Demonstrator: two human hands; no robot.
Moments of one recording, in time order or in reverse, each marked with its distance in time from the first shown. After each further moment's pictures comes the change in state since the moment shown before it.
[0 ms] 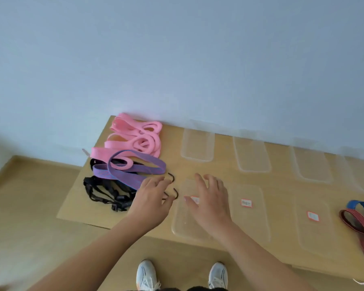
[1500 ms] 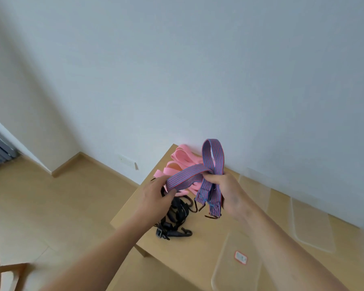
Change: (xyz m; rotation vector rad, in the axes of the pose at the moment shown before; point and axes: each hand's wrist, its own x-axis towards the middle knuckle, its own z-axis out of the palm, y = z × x) left_hand 0.007 -0.052 -0.117 -0.368 0.394 -0.298; right_hand 0.122 -0.137 -0.075 1.382 -0.572 0.183
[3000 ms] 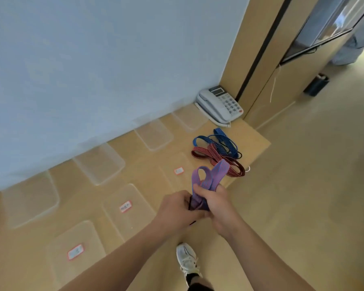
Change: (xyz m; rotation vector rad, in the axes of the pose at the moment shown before) left_hand -0.237 0.213 0.318 0.147 -1.308 0.459; right_hand -0.334 0.160 -0.258 0.523 1.268 -0.014
